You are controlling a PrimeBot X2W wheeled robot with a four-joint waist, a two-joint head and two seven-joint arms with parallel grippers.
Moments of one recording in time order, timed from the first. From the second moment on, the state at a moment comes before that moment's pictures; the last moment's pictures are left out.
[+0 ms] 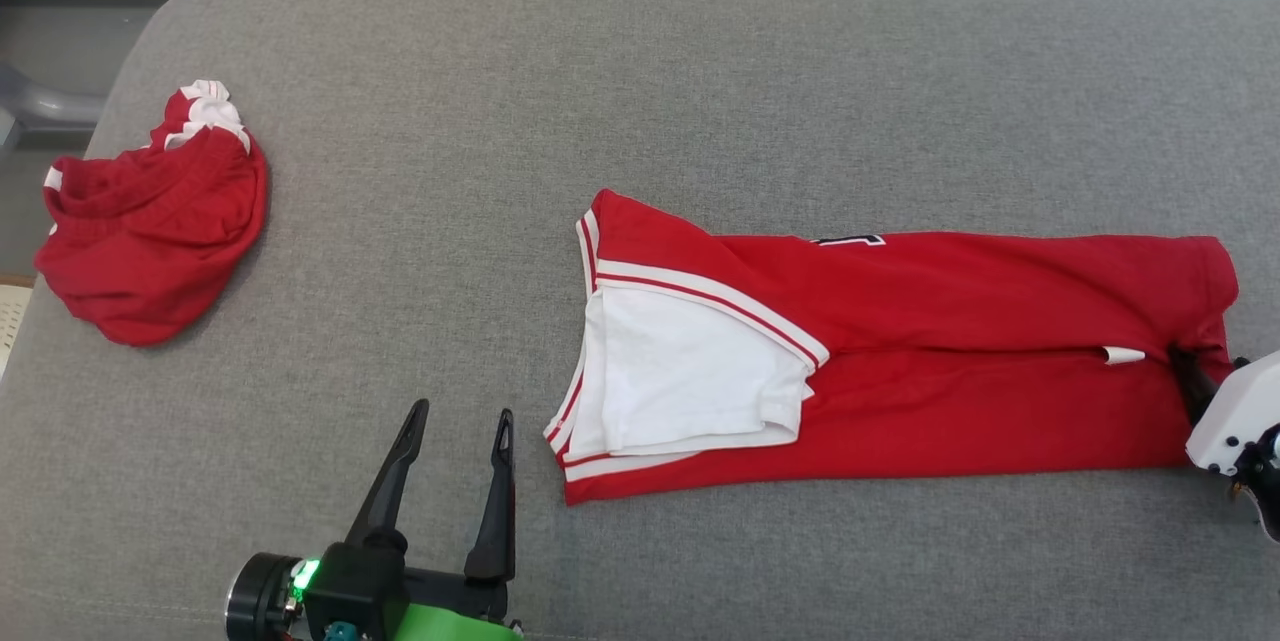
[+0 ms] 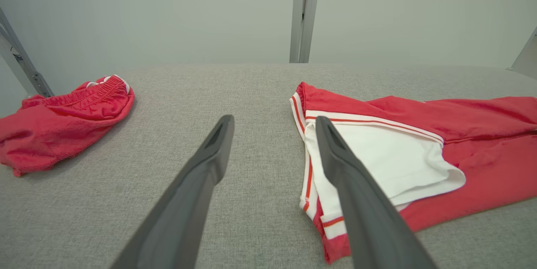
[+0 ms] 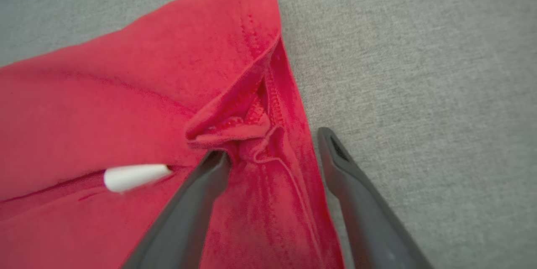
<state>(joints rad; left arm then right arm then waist) 0.08 0.06 -0.27 -0.01 -0.13 0.01 -0.26 -0.39 -0.42 -0.05 0.77 0.56 0.13 0.21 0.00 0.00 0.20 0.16</state>
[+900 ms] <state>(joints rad) 0.08 0.05 -0.24 -0.03 -0.10 -0.02 -0.26 -0.42 -0.56 0.02 0.81 0.59 0.13 0.13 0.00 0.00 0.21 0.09</state>
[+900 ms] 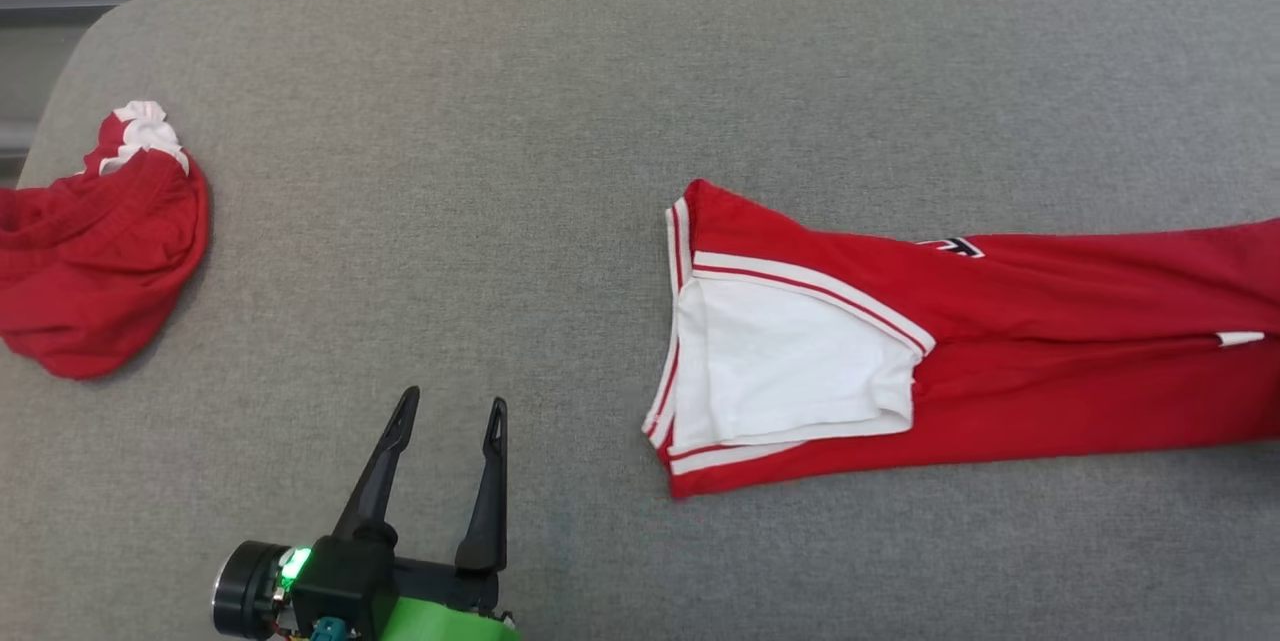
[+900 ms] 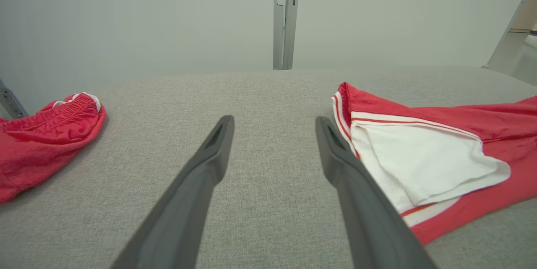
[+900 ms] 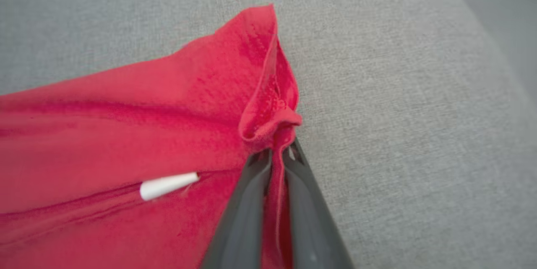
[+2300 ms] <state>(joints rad) 0.07 0.05 -0.29 -0.02 -0.17 0.01 -0.26 -0.20 -0.15 0.12 -0.01 0.22 0.13 0.46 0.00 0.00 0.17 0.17</state>
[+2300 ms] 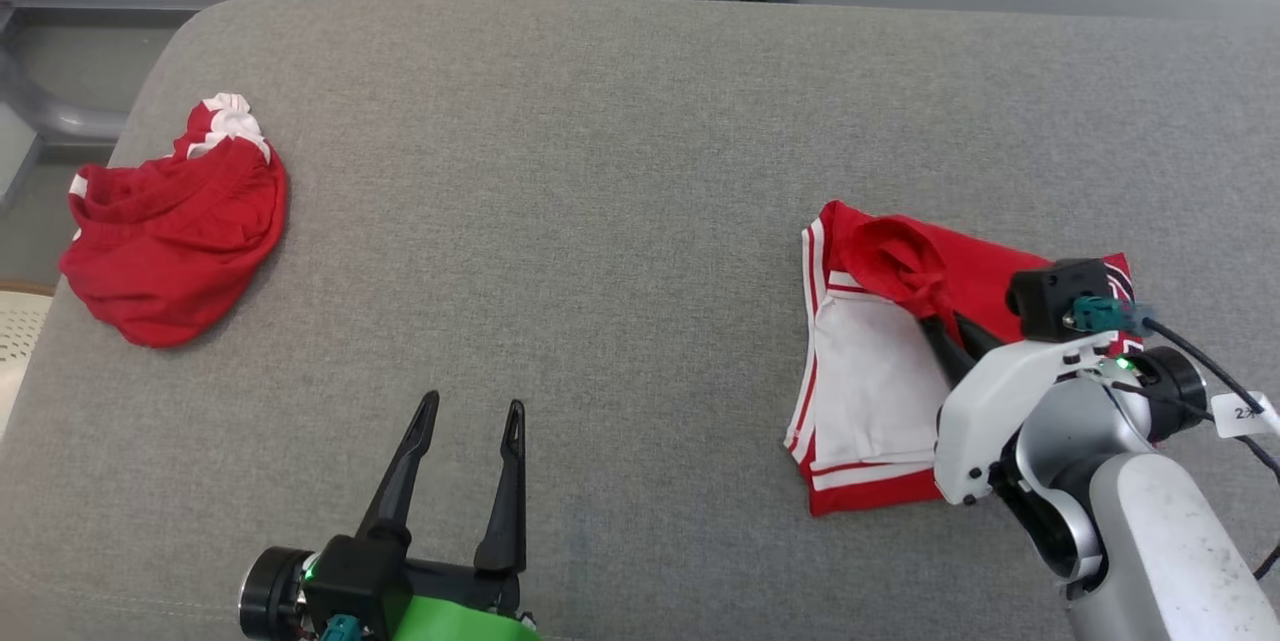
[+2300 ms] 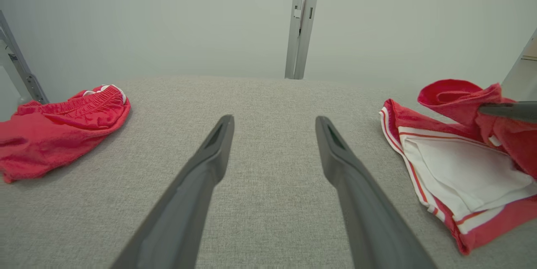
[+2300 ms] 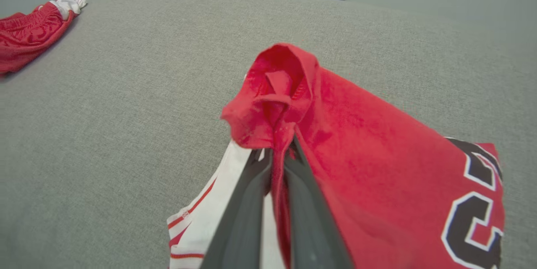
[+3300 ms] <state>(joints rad) 0.07 0.05 -0.22 -0.04 -0.15 0.03 -0.26 -0.21 -0.24 0.04 0.24 0.24 0.13 -0.25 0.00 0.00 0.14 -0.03</state>
